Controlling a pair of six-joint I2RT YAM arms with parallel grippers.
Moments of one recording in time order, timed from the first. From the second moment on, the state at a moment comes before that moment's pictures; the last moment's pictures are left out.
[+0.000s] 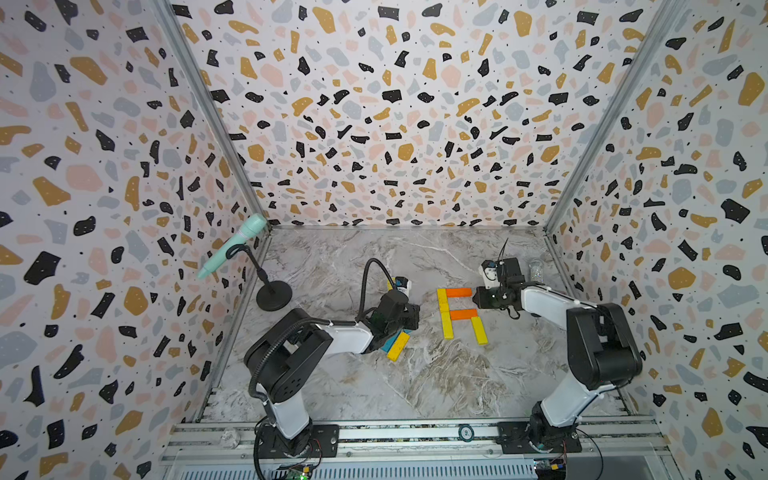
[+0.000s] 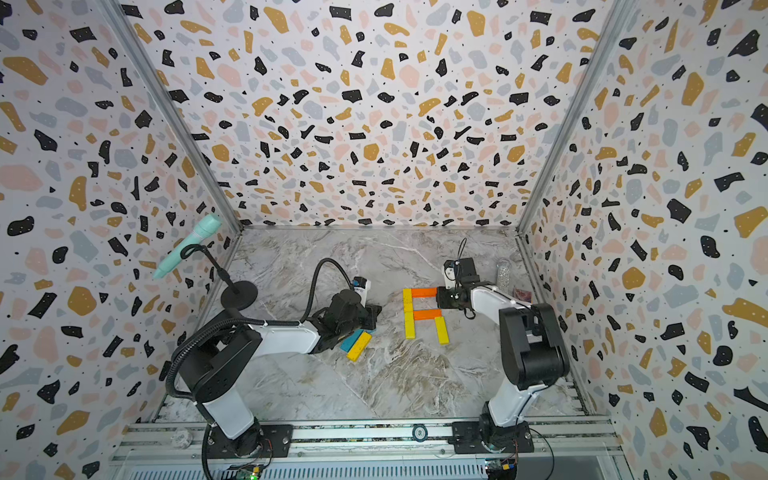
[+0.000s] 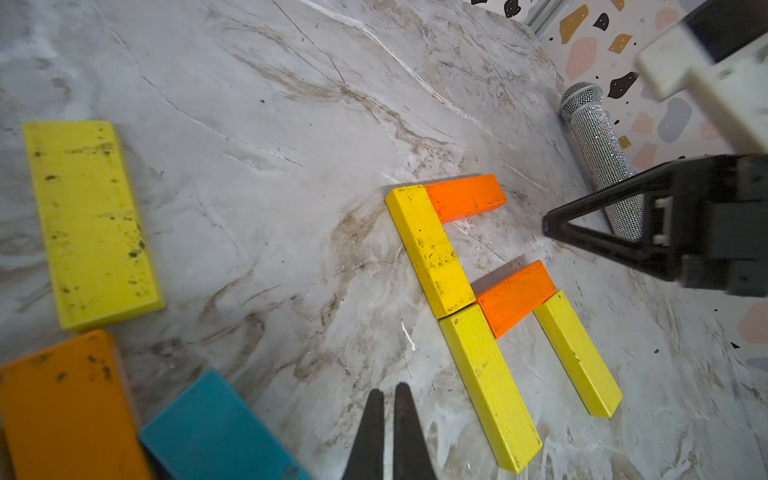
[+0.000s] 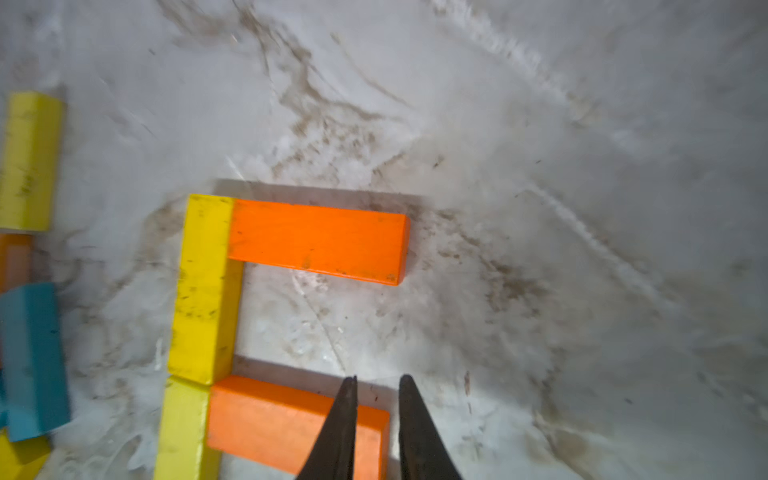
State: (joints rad) left arm -0.75 1.74 0.79 0.38 0.00 -0.54; right arm 0.18 1.62 0.94 -0.28 -0.25 0.12
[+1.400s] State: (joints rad) left arm -0.75 1.27 0.68 0.21 -0.22 -0.51; right arm 0.20 1.21 0.40 -0.22 -0.33 0.39
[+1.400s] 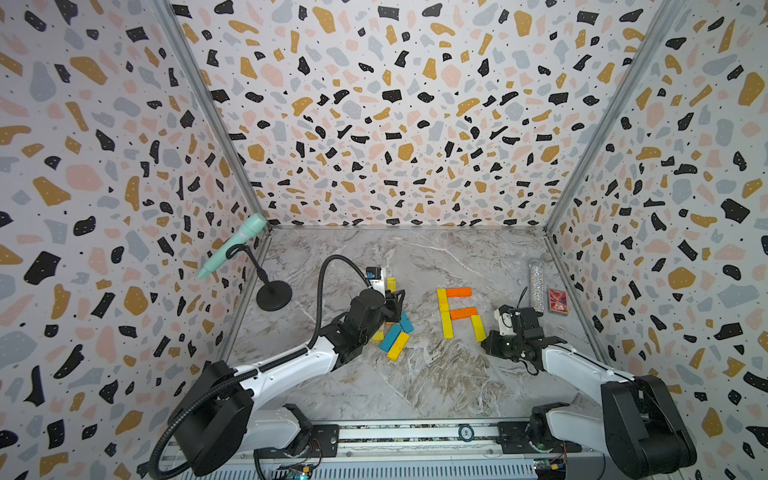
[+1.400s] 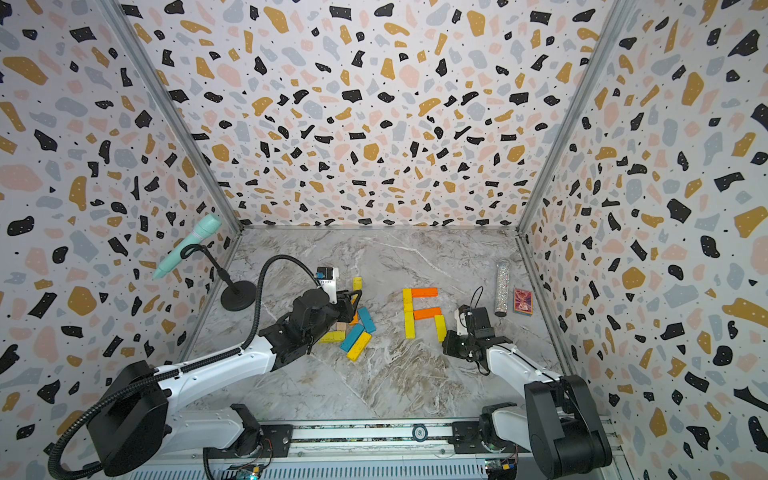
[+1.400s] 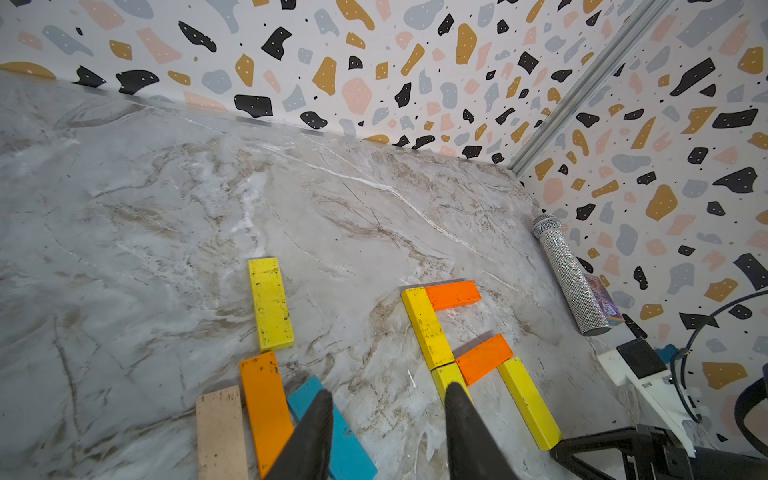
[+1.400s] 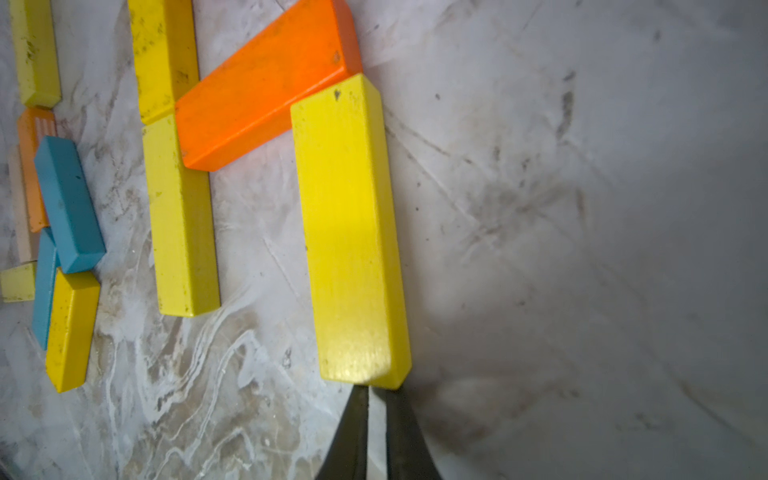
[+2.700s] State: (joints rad) left arm -0.34 0.76 0.51 -0.19 -0.22 -0.59; right arm 0.76 2.23 1.62 -0.23 0.04 0.30
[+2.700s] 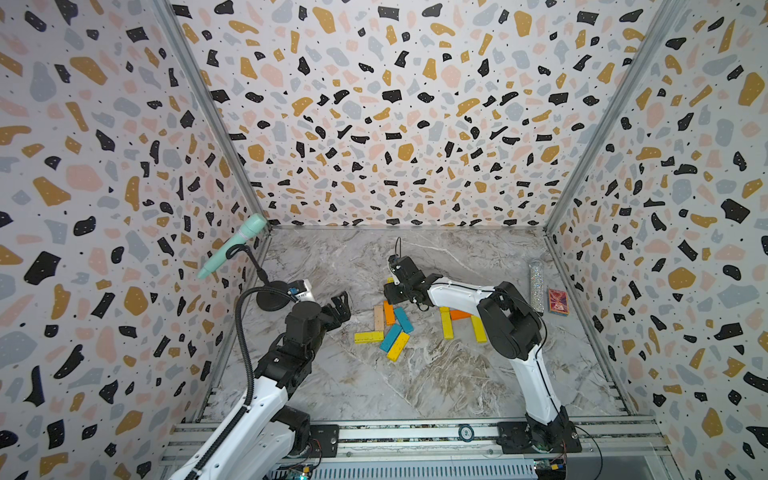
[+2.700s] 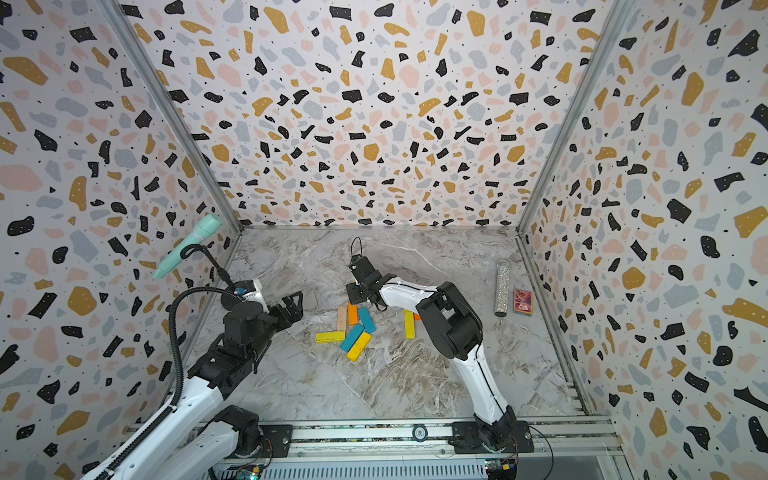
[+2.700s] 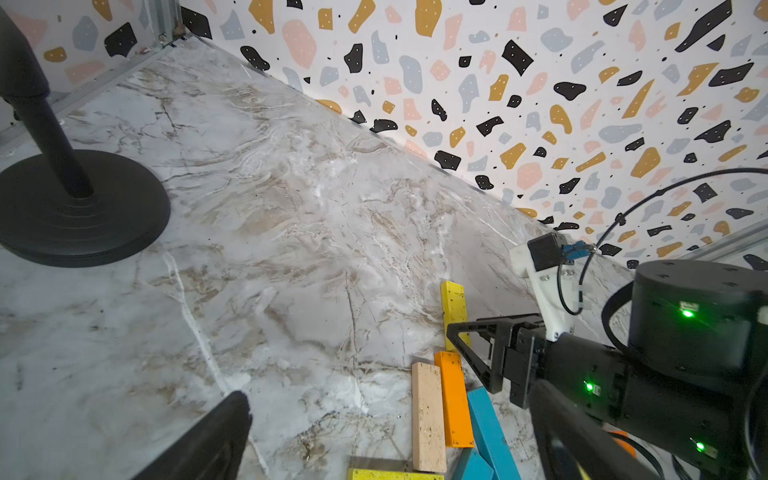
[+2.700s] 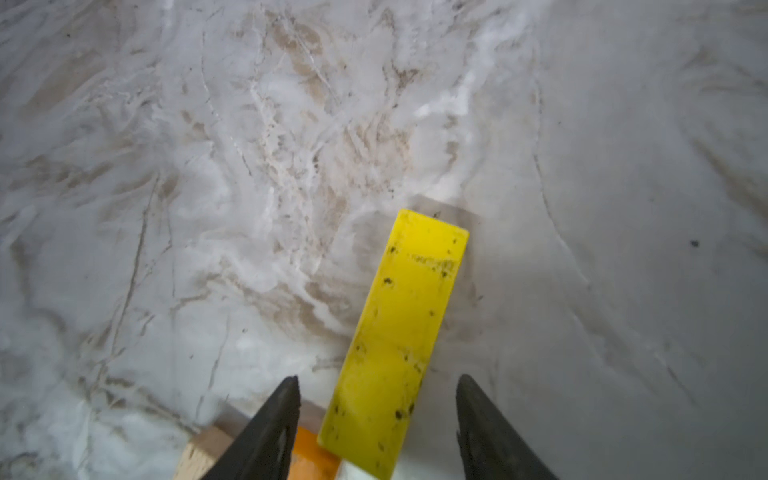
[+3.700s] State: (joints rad) left arm -0.34 0.80 0.54 -0.17 -0.11 -0.57; right arm 0.68 2.04 1.51 -0.33 -0.13 0.13
